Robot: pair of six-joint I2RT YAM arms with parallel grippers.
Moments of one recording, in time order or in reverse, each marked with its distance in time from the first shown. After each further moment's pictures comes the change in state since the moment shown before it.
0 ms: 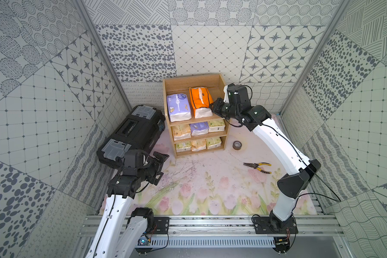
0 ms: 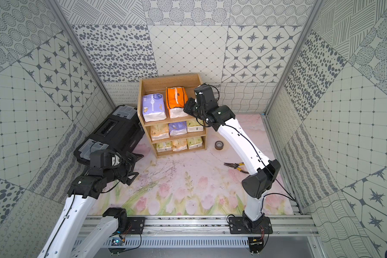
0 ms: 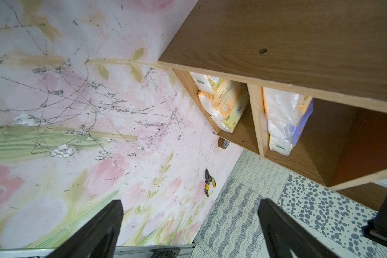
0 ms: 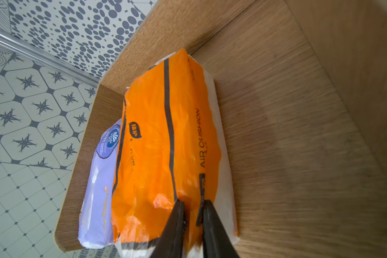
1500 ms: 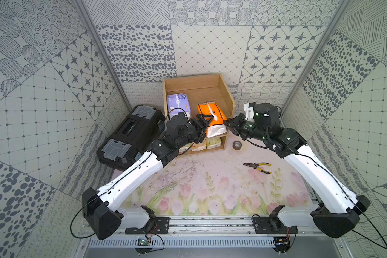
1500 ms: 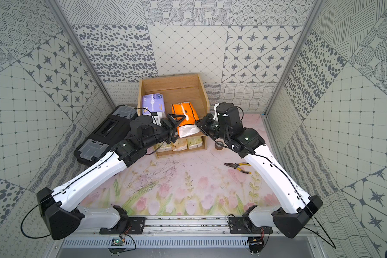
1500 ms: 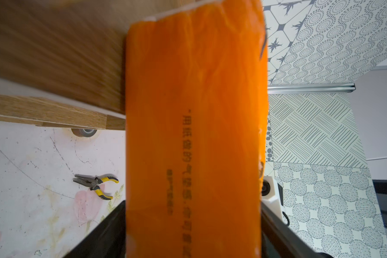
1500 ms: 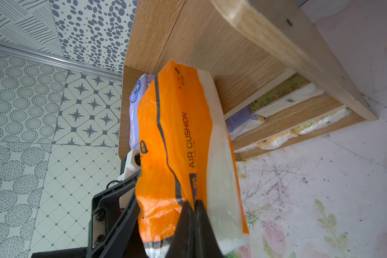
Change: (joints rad) left arm -0.623 0.602 0.458 0.735 -0.283 -0.200; right arm 0.003 -0.487 -0.505 0.060 -0.127 0.294
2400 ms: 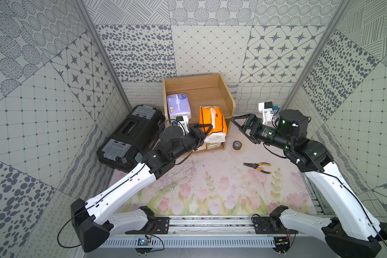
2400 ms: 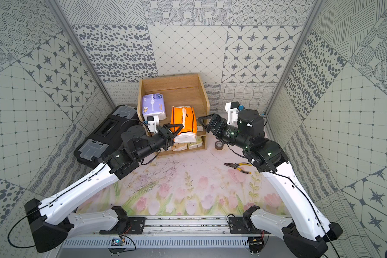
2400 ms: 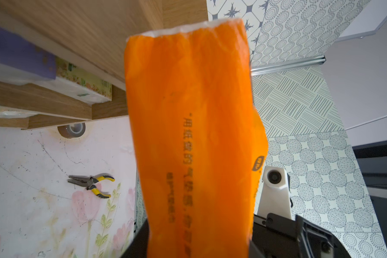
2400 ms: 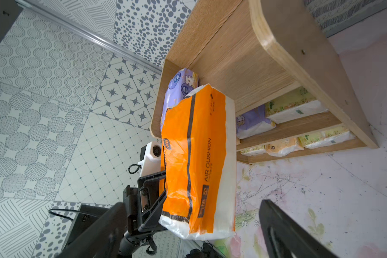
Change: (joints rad) left arm -0.080 -0.182 -0.170 0.085 -0.037 0.099; right arm -0.074 -0.200 -0.089 0.022 -0.162 -0.167
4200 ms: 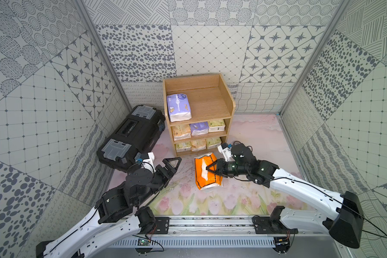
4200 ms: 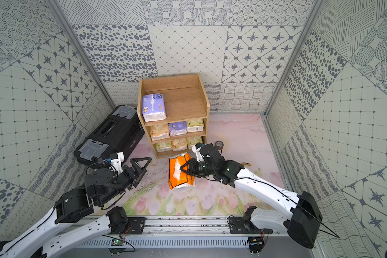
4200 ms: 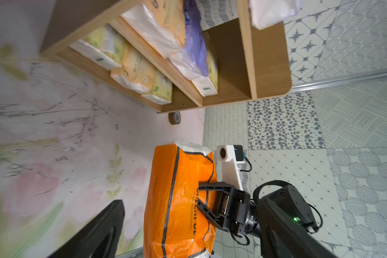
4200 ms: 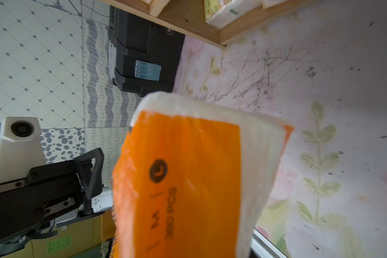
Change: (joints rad) left arm -0.175 -0.649 -0.266 -0.724 -0.415 -0.050; right arm 0.351 0.112 -0.618 0.386 -0.037 0.074
